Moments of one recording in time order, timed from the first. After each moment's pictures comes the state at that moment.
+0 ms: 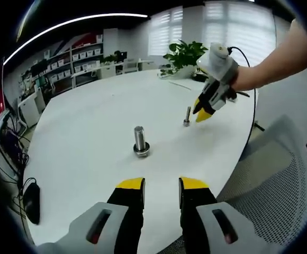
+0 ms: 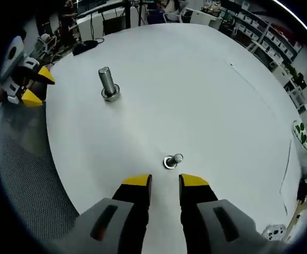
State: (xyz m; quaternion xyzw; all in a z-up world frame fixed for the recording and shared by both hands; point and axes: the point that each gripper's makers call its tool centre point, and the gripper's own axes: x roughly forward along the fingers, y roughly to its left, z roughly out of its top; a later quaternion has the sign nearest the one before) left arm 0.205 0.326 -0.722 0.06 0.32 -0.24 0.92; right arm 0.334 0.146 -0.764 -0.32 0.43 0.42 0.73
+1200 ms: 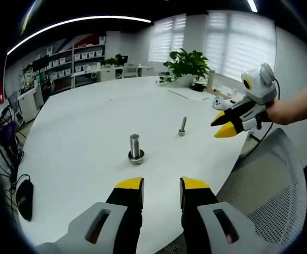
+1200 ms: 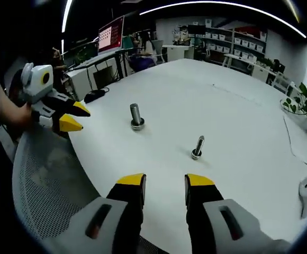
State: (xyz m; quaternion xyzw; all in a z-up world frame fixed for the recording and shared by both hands) left arm 0.207 0.320 -0.708 0.01 0.29 -0.24 0.92; right arm 0.265 0.142 -0.724 -0.13 0.34 0.40 0.84
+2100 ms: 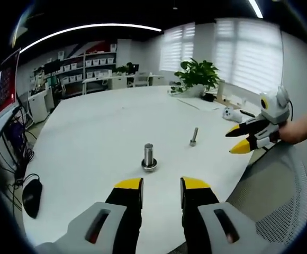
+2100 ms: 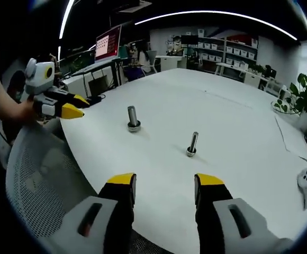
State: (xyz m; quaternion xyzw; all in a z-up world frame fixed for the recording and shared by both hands) left arm 0.214 0.337 -0.693 0.01 0.26 -0.20 0.95; right arm 0.258 0.133 -0.727 -0.13 0.30 0.39 0.86
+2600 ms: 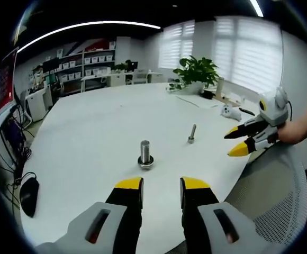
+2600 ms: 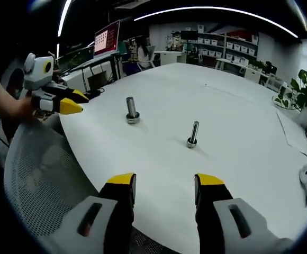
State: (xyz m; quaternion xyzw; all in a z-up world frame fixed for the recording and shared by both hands) left arm 0.212 0.329 -0.700 0.01 0.27 -0.21 0.94; right arm 0.253 0.131 -0.744 -0.14 0.32 0.39 0.85
